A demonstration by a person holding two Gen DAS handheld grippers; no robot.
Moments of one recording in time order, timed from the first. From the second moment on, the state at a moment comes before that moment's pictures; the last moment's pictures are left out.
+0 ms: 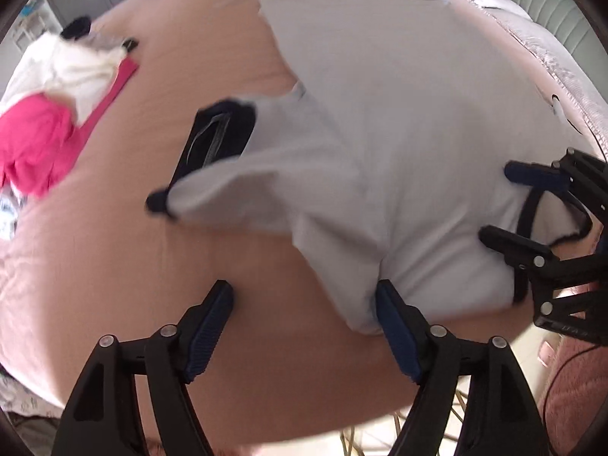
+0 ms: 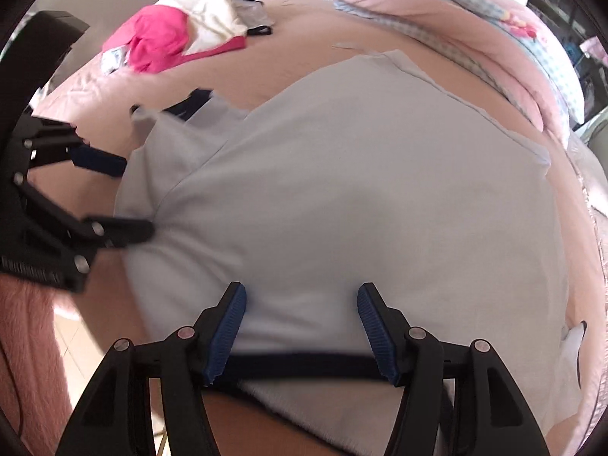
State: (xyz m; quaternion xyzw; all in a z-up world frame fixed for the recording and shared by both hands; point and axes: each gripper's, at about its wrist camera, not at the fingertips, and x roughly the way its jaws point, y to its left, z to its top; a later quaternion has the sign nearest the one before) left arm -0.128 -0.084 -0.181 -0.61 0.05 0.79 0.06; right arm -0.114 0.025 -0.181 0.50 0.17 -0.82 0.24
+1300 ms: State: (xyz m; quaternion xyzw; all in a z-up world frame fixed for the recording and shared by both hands) left arm -0.107 -0.199 -0.177 -0.49 -0.26 0.83 0.08; right arm -0.194 -0.086 -0.147 0.47 0.31 -0.74 0.37
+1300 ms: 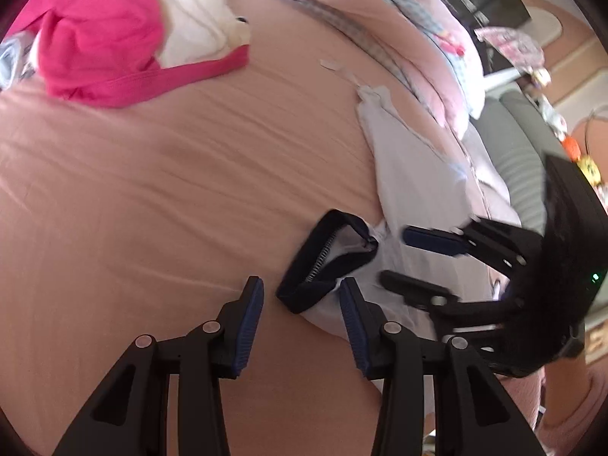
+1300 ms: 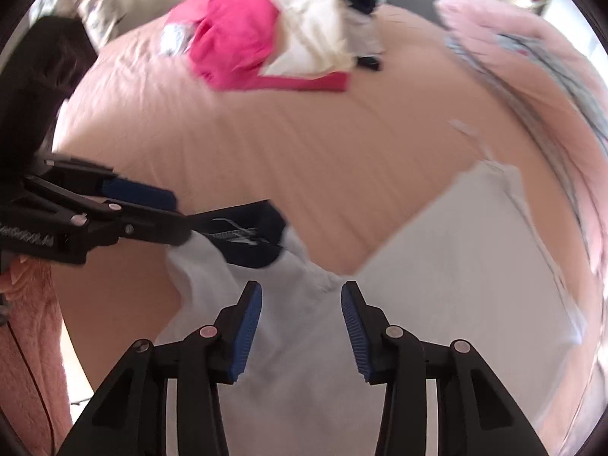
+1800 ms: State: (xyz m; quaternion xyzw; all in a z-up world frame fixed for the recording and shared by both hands) left arm -0.099 -0.181 -0.168 -0.48 -0.07 0.87 0.02; right arm -0.265 -0.081 -0.154 0.46 0.26 -0.80 0.28
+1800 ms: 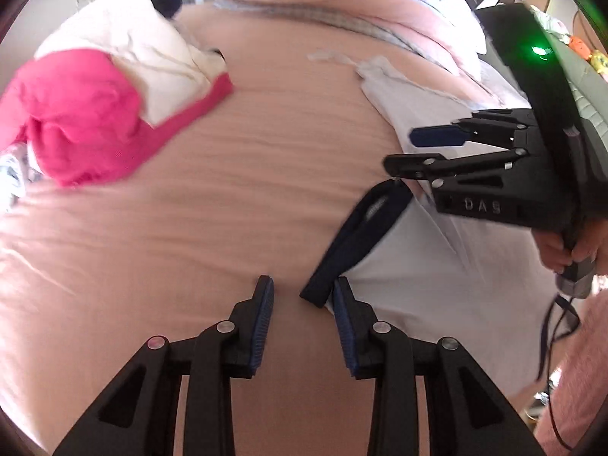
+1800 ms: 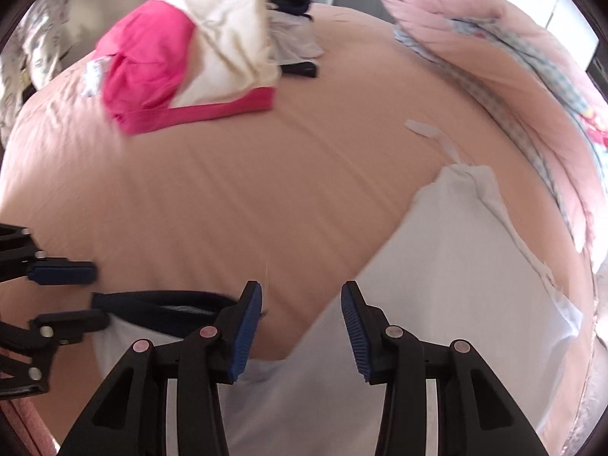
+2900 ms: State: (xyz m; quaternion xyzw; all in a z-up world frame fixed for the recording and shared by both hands) left arm -0.120 -0.187 -0.169 -0.46 -0.09 0.89 -0.01; right arm -0.229 0.001 -0.134 0.52 0.05 -0.80 0.28
